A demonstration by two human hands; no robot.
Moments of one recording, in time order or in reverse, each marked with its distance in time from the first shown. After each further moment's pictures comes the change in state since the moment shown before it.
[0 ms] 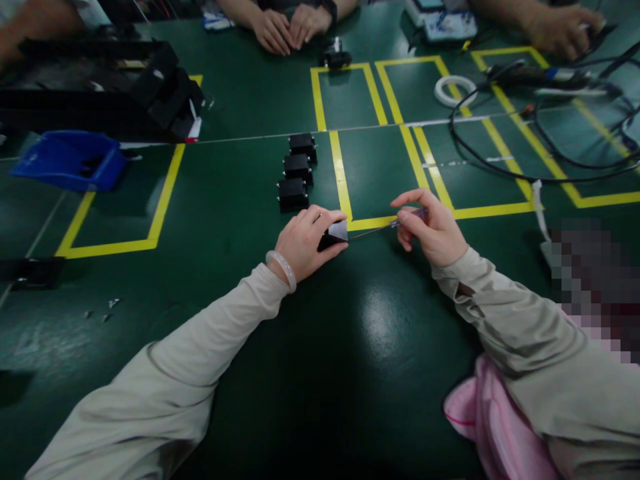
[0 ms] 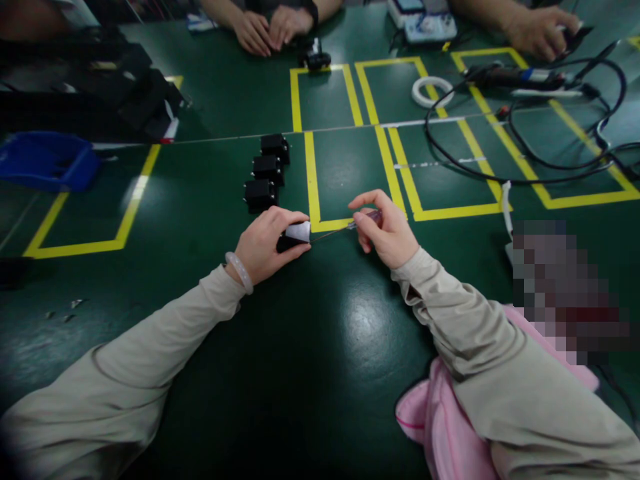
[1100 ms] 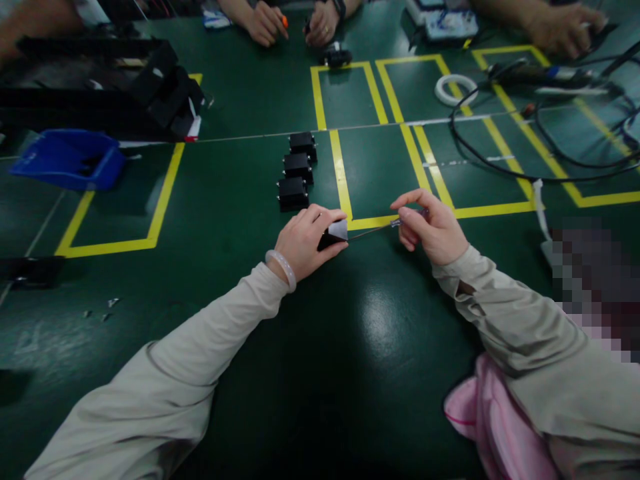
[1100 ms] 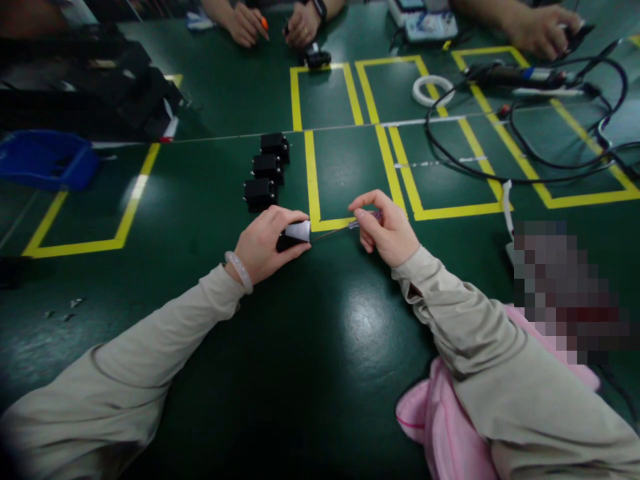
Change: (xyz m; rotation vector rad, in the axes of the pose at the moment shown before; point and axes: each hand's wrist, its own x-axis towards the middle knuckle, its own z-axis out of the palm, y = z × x) left_hand 0.000 -0.001 0.001 -0.003 0.005 0.005; right_hand 0.001 0.000 -0.001 0.027 -0.012 0.011
